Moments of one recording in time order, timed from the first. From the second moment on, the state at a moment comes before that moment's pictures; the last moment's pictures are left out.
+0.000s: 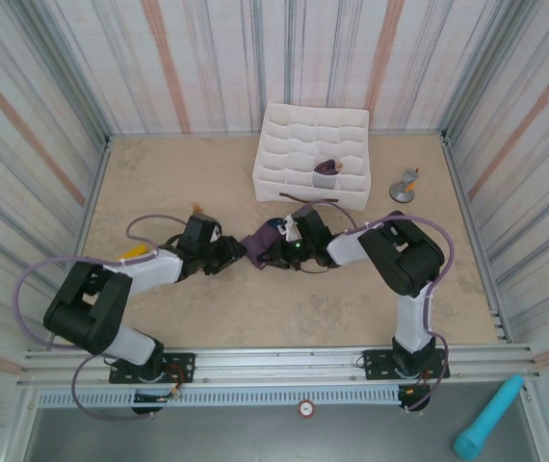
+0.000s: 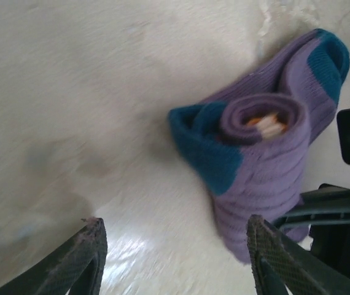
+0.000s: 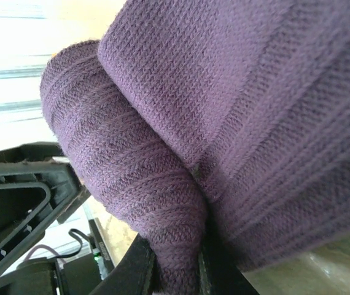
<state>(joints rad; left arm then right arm) -0.46 1.50 0.61 0.02 0.27 -0.86 0.65 1.96 0.87 0.32 -0.66 0.98</state>
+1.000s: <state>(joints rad) -0.50 1.66 0.70 0.13 0.26 -0.91 0.69 1.87 0.93 0.08 -0.47 0.77</state>
